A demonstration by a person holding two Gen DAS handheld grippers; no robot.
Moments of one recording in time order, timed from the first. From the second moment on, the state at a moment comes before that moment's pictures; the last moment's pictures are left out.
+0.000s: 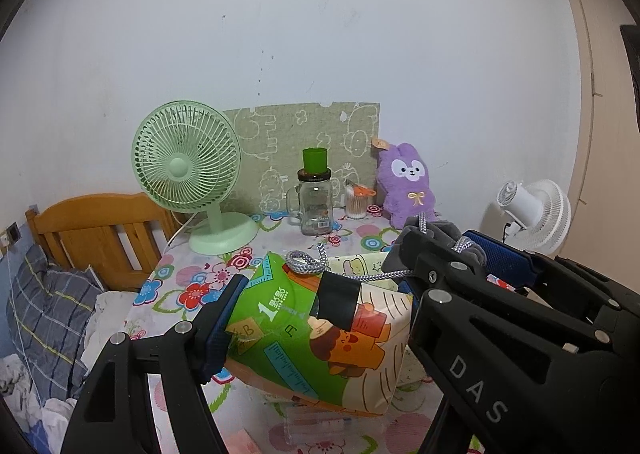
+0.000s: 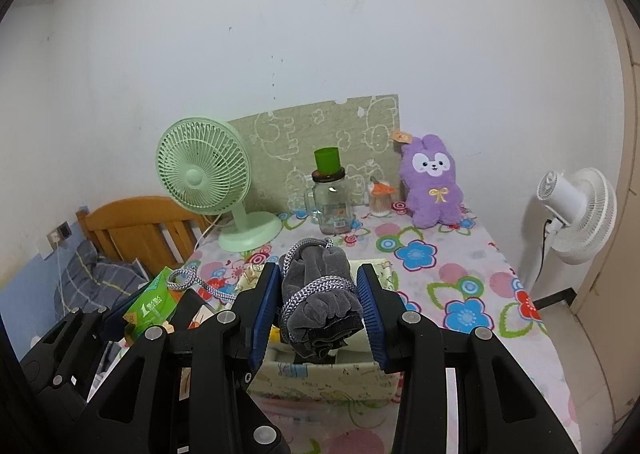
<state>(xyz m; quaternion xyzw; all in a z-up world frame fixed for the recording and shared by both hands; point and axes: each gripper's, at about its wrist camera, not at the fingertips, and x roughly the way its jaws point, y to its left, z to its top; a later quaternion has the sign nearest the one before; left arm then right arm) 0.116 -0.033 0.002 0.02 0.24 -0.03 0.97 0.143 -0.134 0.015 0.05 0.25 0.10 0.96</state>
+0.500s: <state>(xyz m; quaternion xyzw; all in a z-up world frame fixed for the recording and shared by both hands) 0.160 -0.032 -0.024 0.03 0.24 -0.03 0.97 0.192 -0.133 -0.015 0.05 0.27 0.11 0.96</state>
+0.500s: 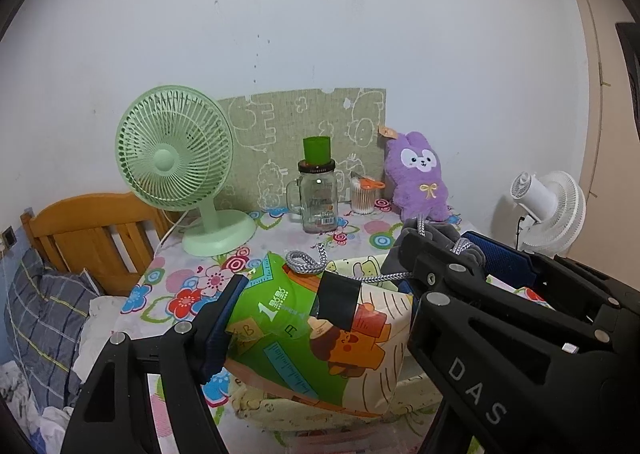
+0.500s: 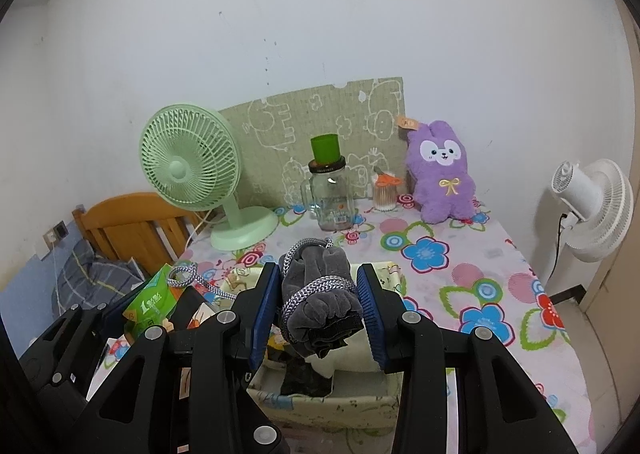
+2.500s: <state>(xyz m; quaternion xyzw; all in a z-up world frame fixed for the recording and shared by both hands) 0.191 -0.024 -0.063 -0.01 0.31 -0.04 0.95 0.214 -0.126 -0.050 0.03 0.29 0.07 0.95</state>
